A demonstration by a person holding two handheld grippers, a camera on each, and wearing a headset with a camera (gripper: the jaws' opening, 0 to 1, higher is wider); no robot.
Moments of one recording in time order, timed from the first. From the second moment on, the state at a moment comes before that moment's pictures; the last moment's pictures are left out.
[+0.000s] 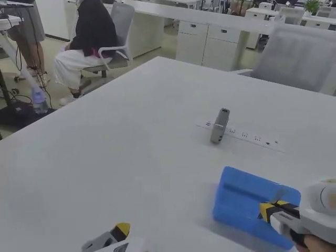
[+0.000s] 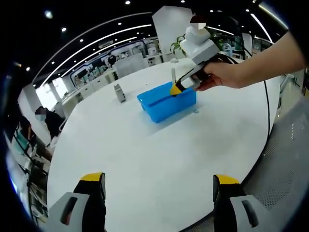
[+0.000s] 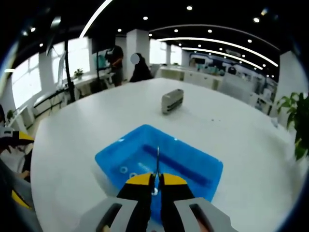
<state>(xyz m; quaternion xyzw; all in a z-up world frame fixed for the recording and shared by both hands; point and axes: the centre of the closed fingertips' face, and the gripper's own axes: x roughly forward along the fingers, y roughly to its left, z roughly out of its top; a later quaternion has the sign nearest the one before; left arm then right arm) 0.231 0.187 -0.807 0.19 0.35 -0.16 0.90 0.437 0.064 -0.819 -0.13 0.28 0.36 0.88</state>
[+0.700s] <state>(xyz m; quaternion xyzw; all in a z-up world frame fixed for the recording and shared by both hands) 0.233 0.188 -0.804 0.19 0.34 -0.16 0.91 0.421 0.048 -0.772 -0.09 0.26 0.36 0.89</state>
